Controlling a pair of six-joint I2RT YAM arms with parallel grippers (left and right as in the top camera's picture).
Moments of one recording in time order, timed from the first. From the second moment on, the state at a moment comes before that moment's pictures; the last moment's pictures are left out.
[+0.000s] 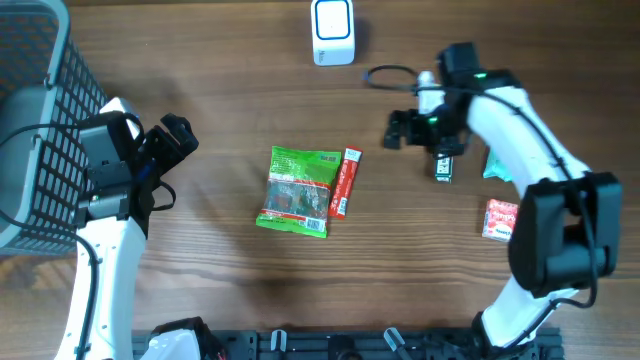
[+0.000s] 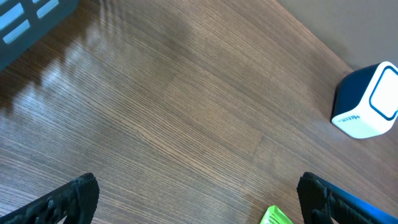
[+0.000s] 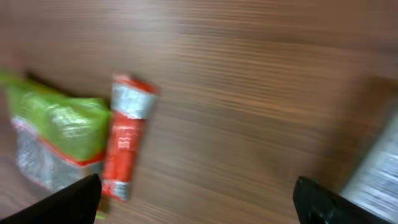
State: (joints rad) left arm 0.20 1.23 0.84 -0.38 0.11 -0.47; right arm 0.21 1.90 1.41 -0.91 -0.34 0.14
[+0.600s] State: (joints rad) left arm 0.20 1.23 0.84 -0.38 0.11 -0.47; right arm 0.20 1.90 1.41 -0.91 -0.16 0.23
